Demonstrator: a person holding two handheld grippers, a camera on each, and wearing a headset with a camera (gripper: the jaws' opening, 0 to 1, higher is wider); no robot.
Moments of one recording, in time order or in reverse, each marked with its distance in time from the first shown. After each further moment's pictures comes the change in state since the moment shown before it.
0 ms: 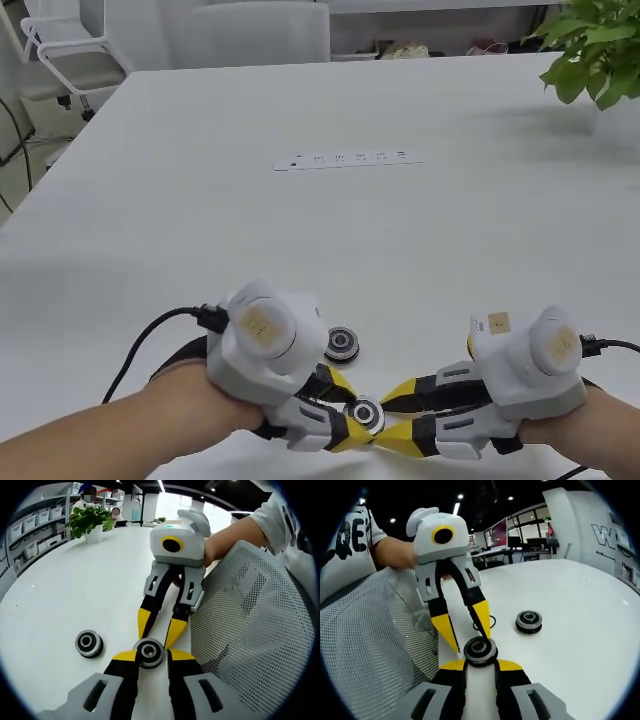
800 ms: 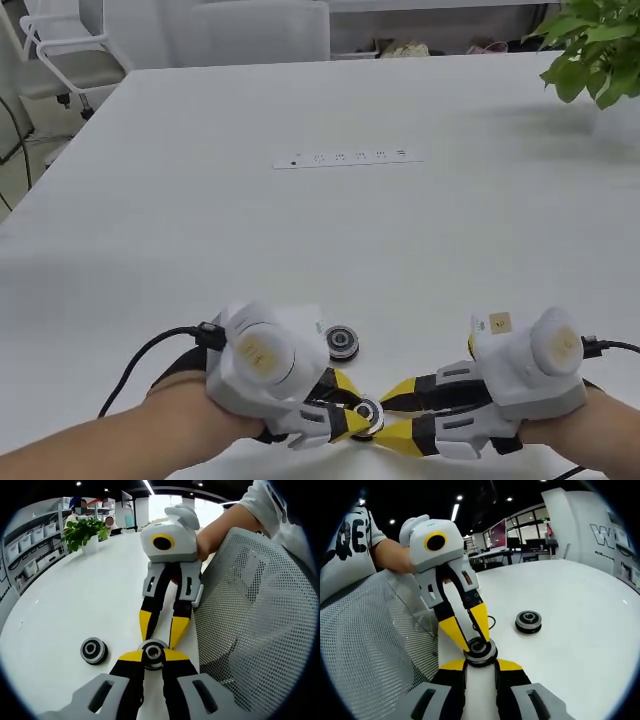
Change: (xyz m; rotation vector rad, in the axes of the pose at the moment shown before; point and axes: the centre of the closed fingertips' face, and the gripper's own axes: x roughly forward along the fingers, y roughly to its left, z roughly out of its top) left arm 0.003 0.003 0.000 0.131 -0.035 0.055; right arm 0.000 0.002 0.002 0.005 -0.013 -0.006
